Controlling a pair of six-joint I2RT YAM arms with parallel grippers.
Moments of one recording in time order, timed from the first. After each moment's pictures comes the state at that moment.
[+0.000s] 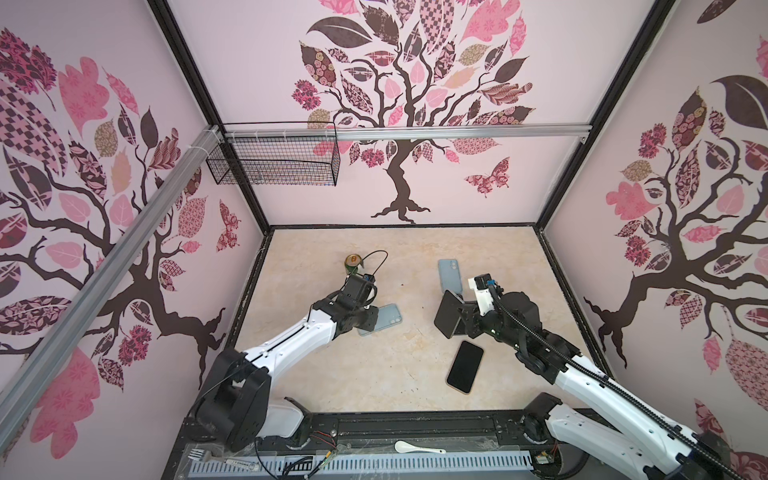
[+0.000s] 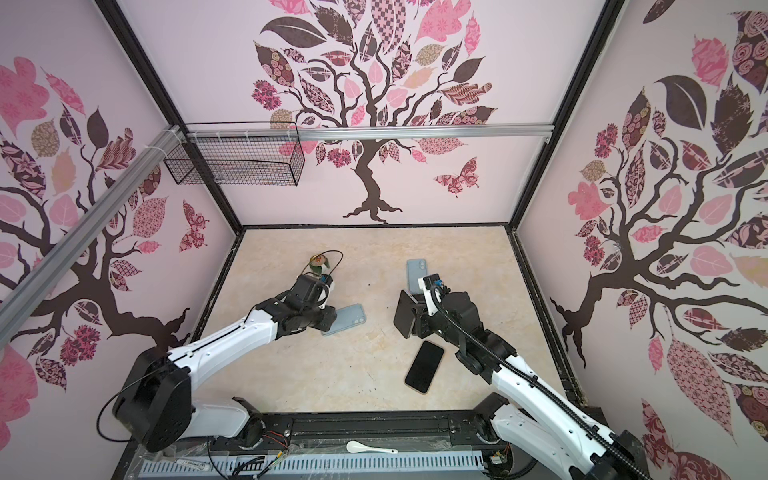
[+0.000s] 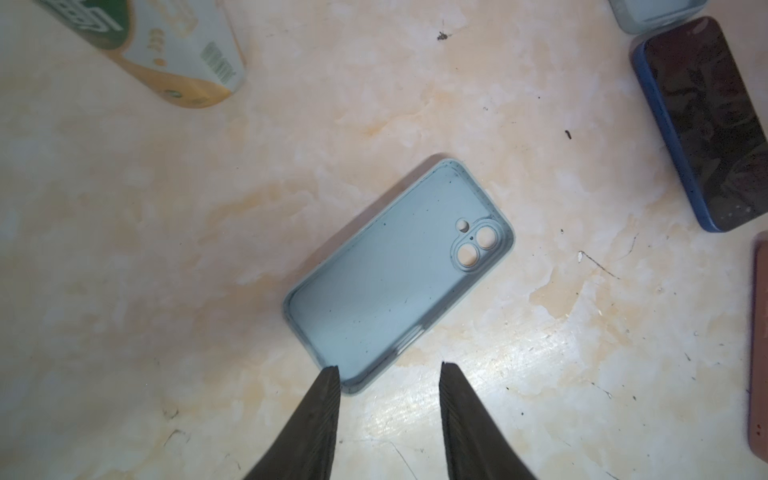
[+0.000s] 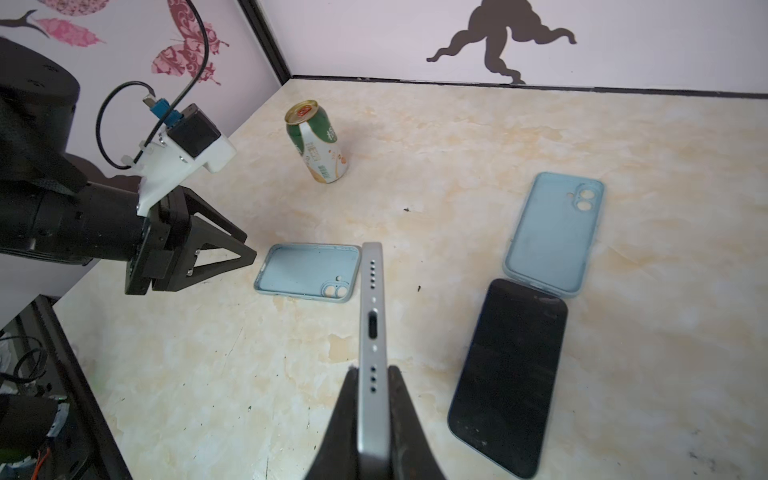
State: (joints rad) left arm -0.56 1.44 0.91 -0.51 -0.02 -0.15; right arm 0.56 0.84 0.61 -0.19 -0.12 0.27
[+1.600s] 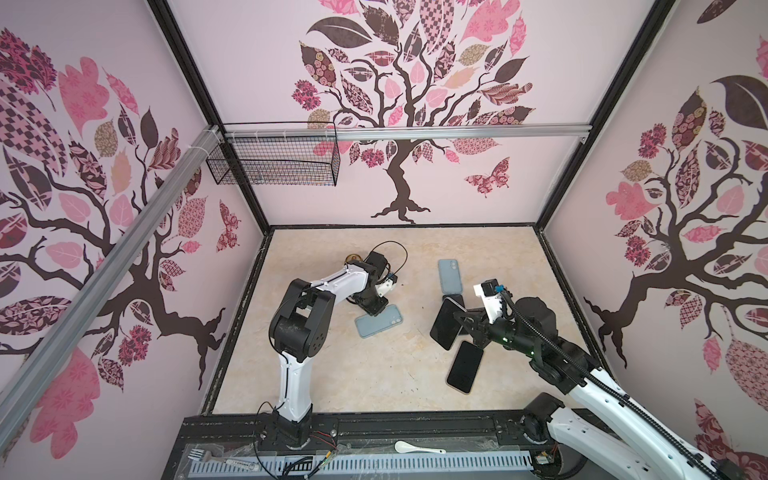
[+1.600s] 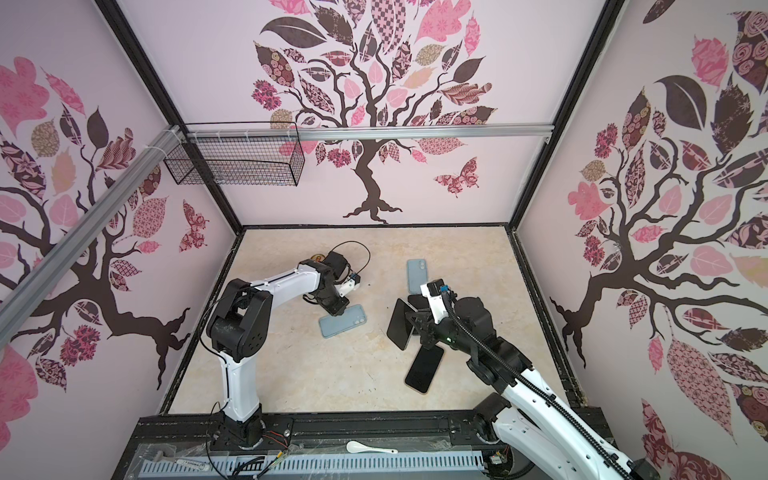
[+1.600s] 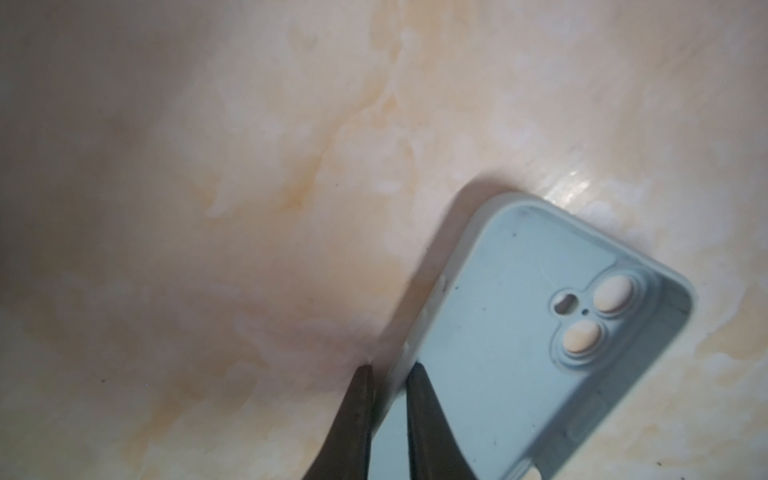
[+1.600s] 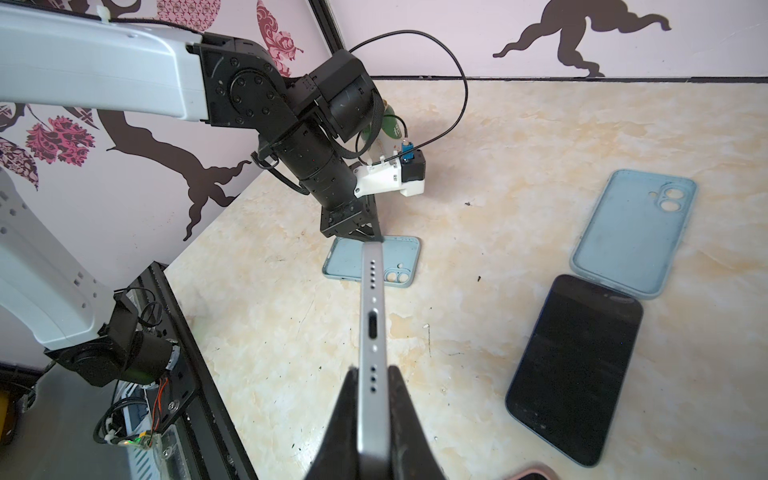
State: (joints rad) left arm -0.46 2.02 1.42 -0.83 0.08 0.29; right arm 0.56 0.71 0.62 -0.29 -0.30 0.28
